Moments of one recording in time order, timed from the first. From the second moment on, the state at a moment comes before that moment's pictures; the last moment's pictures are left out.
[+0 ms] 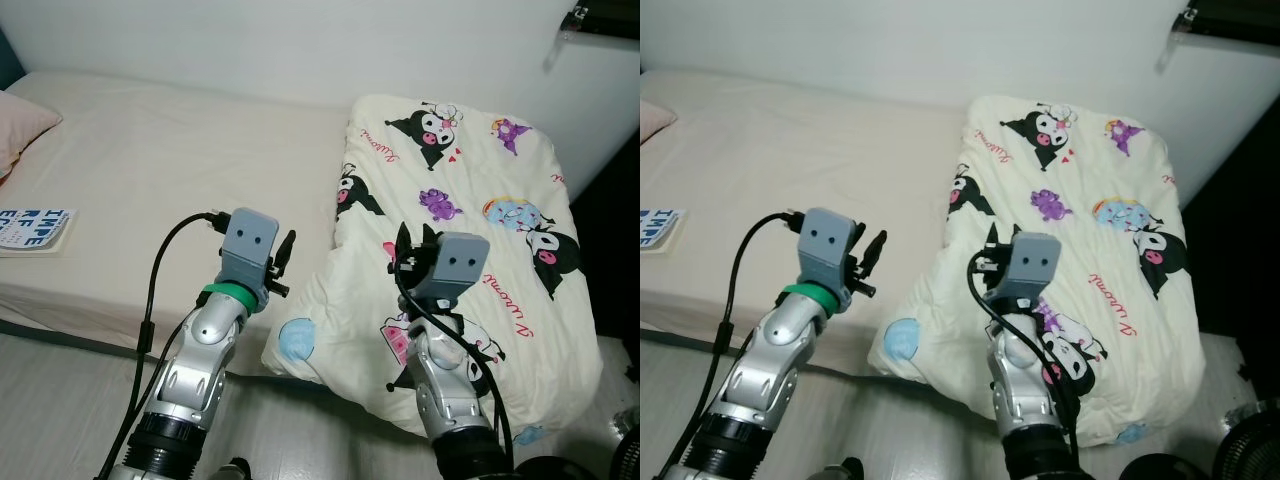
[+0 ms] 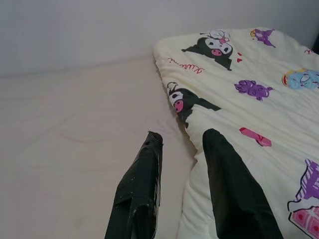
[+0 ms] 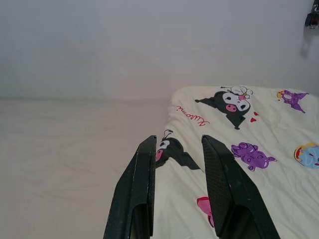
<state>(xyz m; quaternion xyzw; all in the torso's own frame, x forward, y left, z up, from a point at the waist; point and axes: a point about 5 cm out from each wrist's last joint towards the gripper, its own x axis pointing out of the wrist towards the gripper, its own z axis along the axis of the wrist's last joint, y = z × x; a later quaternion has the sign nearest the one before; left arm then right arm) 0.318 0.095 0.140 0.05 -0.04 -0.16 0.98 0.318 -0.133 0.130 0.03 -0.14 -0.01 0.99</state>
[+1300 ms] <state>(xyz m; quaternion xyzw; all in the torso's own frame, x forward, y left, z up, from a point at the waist) 0.322 0.097 0.147 0.05 -0.05 -0.15 0.99 0.319 -0.134 0.134 0.02 -0.14 -0.01 0.99</state>
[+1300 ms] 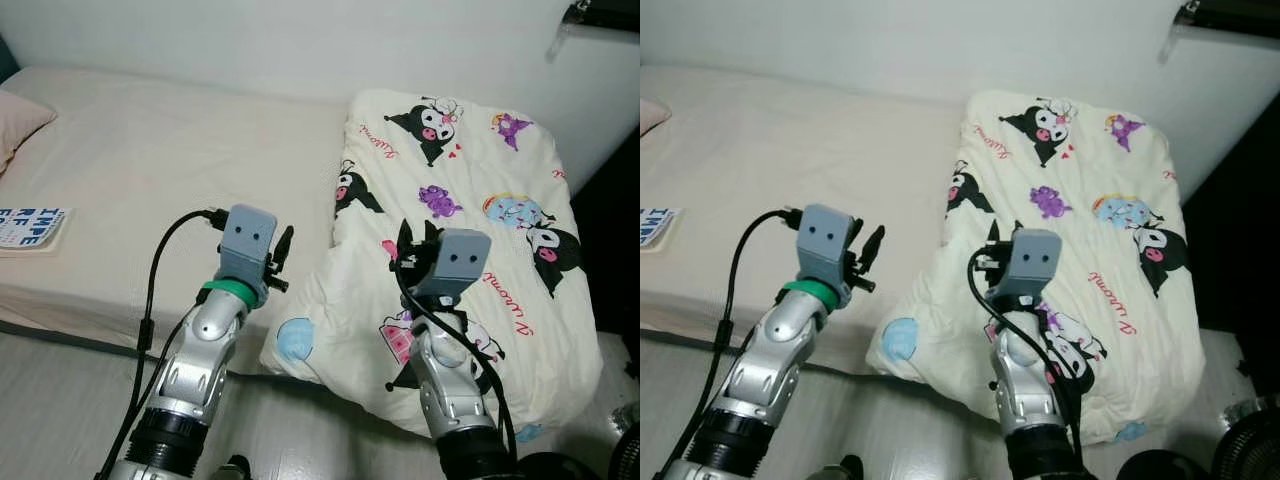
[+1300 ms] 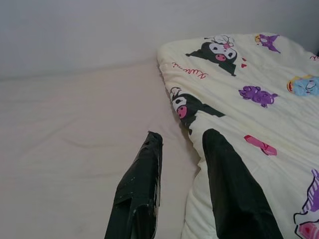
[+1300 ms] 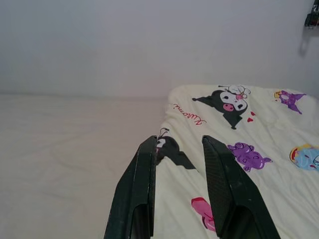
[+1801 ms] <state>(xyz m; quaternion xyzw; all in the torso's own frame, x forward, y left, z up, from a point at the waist) 0.323 0.099 0.142 0.05 -0.04 -0.15 0.99 0.318 -0.153 0.145 0.00 -0.17 -0.03 0.99</state>
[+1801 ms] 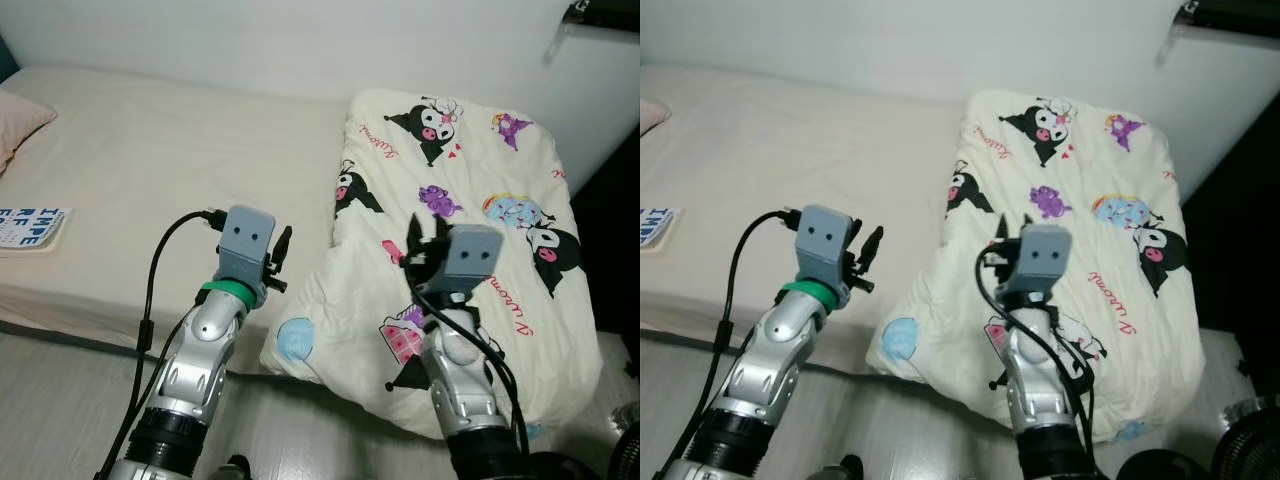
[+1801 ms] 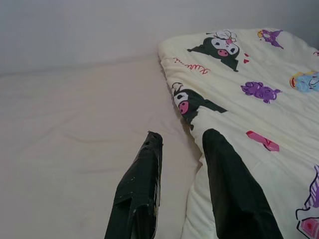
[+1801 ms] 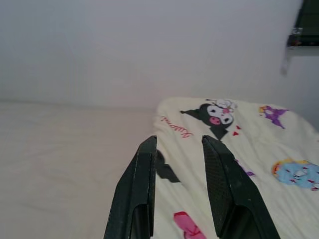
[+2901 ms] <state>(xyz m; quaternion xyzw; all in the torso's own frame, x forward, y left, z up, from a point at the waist) 0.320 0.091 0.141 0.06 -0.04 -0.18 0.98 0.313 -0.144 0.131 0.00 -0.14 -0.02 0.99</state>
